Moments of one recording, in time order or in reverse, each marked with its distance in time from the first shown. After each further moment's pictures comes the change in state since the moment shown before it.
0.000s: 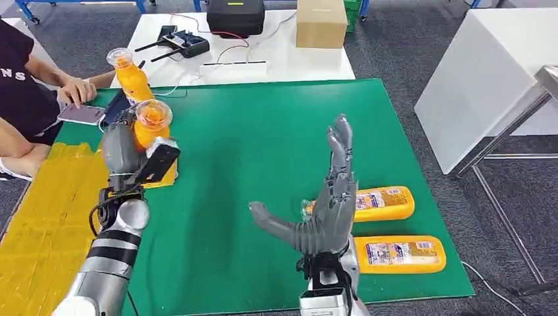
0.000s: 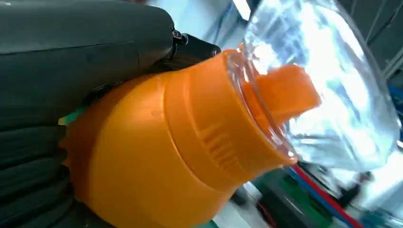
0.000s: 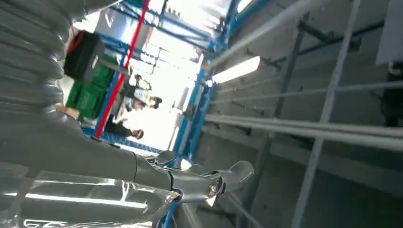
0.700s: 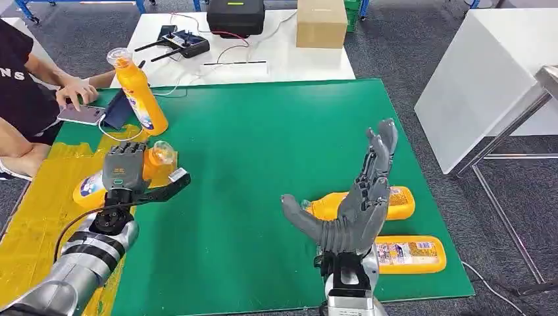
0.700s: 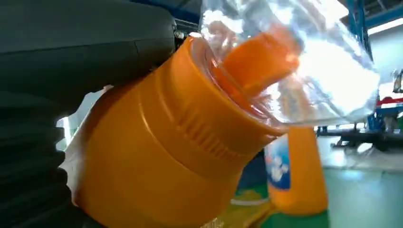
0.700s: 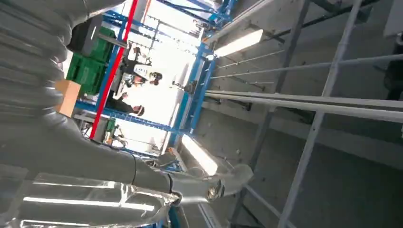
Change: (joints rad) left arm -0.084 0.248 -0.369 0.398 -0.328 0.016 0.472; right arm -0.006 -0.085 -0.009 -0.031 -0.063 -0.096 -0.011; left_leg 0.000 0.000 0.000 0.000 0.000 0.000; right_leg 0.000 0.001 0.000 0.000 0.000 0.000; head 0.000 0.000
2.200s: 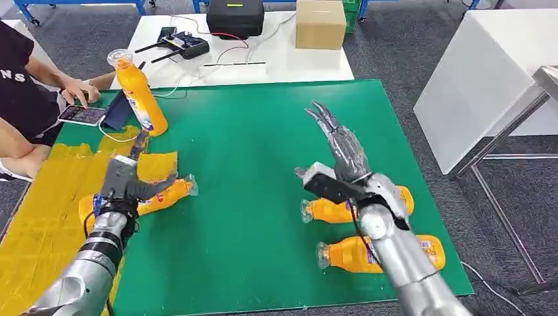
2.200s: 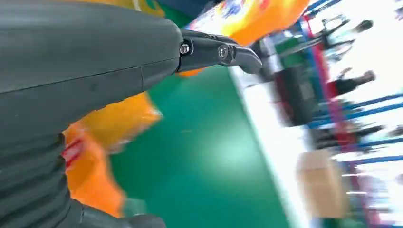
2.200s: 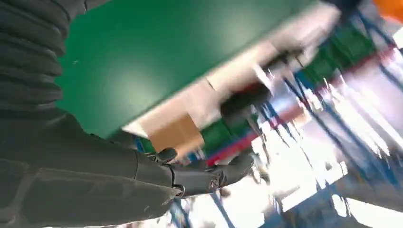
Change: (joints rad) left arm -0.022 -0.155 0.599 0.086 1.075 -0.666 -0.942; right arm -0.400 -0.244 -0.187 0.504 0.214 0.644 0.382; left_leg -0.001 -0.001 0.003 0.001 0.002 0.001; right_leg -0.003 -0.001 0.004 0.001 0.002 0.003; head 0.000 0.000
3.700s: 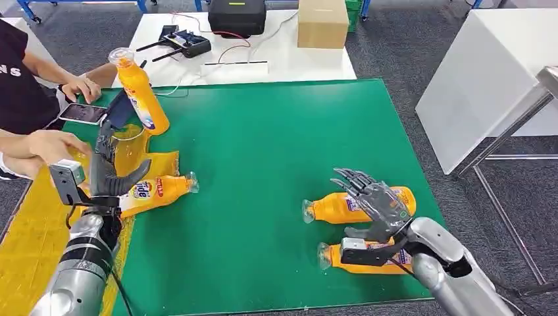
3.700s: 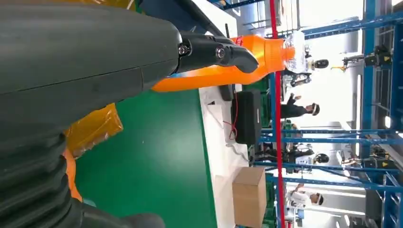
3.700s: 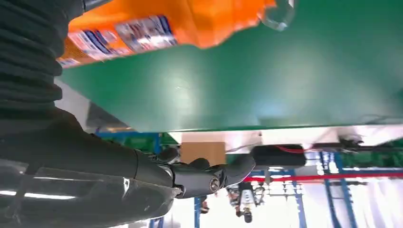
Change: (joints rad) left arm 0.083 -0.007 0.072 -0.187 0.217 -0.152 0.008; right arm 0.330 -0.358 0.086 -0.225 0.230 -0.058 -0.022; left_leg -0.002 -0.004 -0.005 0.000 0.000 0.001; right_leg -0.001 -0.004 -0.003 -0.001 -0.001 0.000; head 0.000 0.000
